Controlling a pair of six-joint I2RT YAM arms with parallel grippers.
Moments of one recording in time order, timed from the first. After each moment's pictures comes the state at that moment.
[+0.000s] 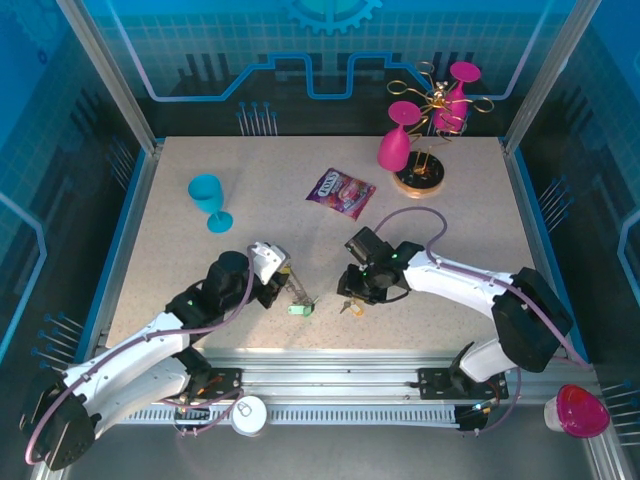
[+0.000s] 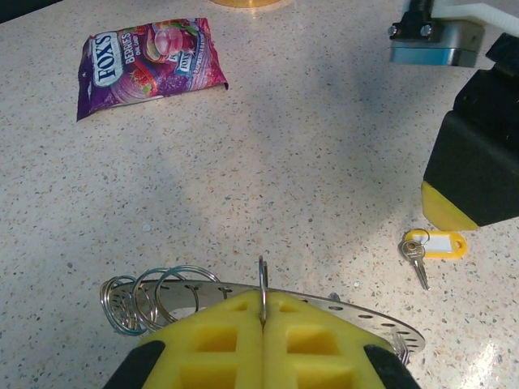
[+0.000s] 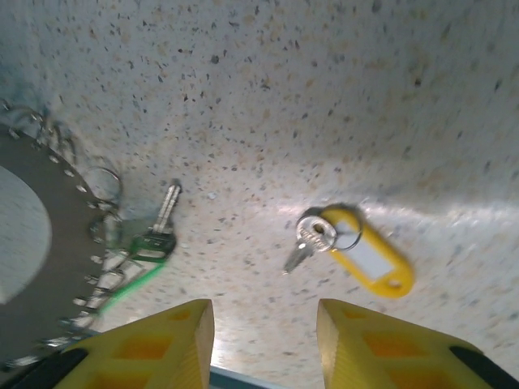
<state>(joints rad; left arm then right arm) -0.63 0.83 0.44 -0.12 0.08 0.04 0.78 1.48 0.91 -0.61 -0.20 1.08</state>
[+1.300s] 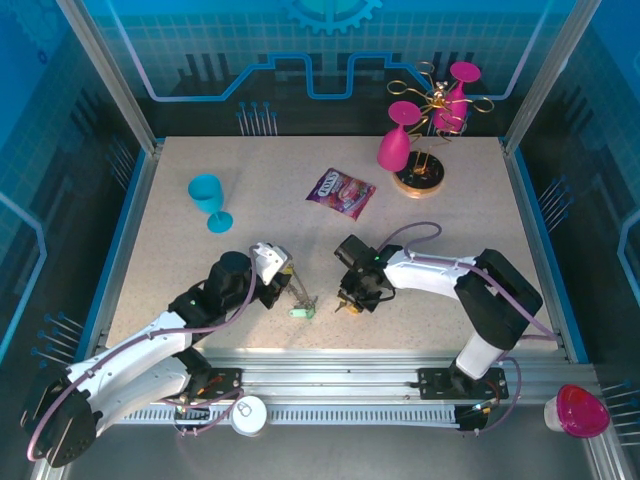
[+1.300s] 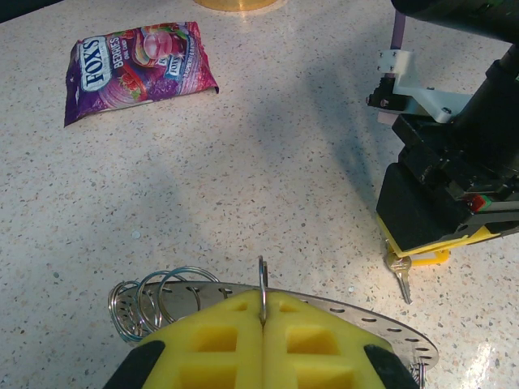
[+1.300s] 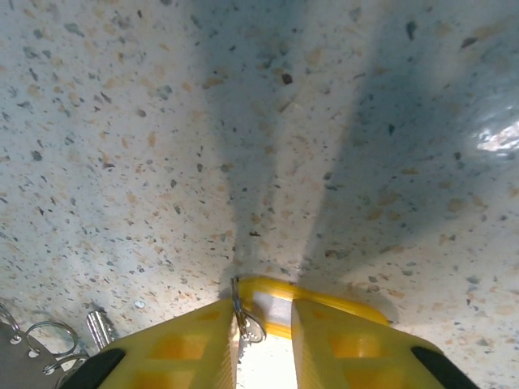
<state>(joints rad) -0.63 0.85 0.43 -0.07 0.11 0.05 0.79 1.66 0.91 -0.56 -0.16 1.43</state>
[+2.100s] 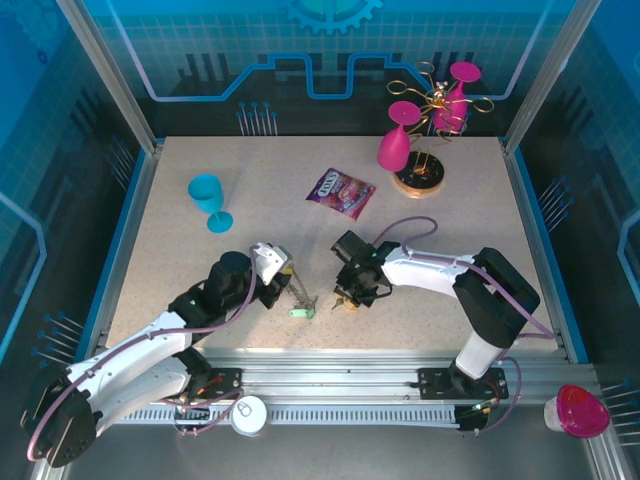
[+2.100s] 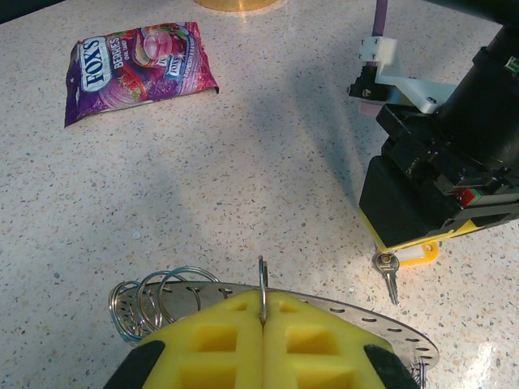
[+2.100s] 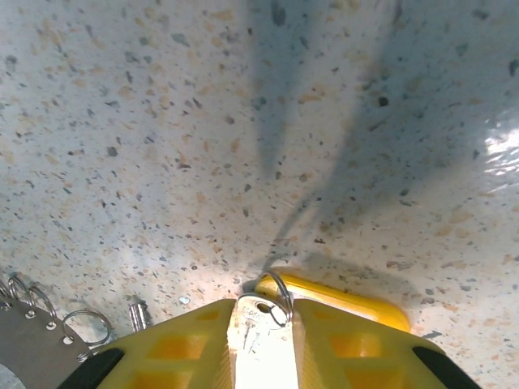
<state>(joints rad) -0.63 0.85 0.43 -0.07 0.11 0.05 0.79 1.68 0.96 -0.56 -0.14 1.37</state>
